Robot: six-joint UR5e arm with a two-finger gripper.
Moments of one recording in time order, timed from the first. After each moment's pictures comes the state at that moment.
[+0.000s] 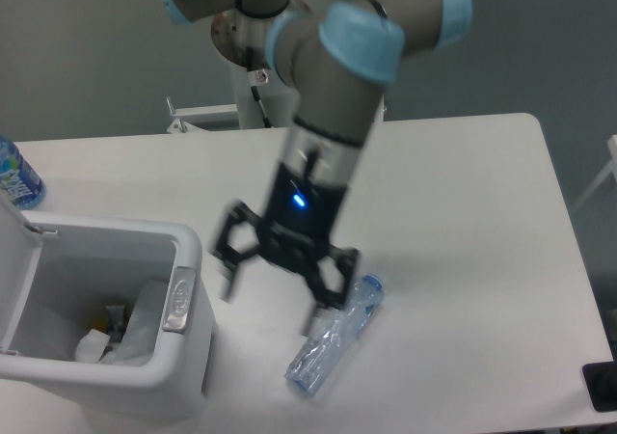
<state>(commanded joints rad) 2.43 -2.03 -1.44 -0.79 1.22 0.70</state>
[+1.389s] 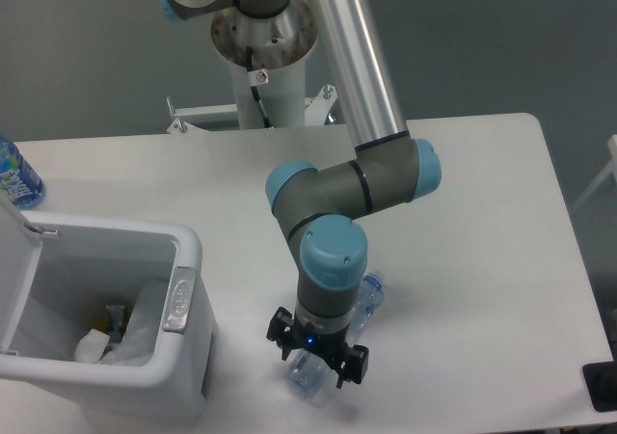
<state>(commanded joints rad) 2.32 -2.27 -1.42 -0.86 1.45 0.82</state>
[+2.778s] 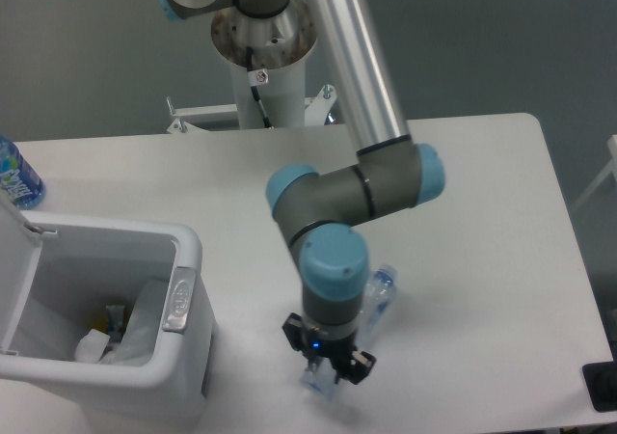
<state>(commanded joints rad) 2.40 -2.21 -1.29 -0.92 1.34 0.89</state>
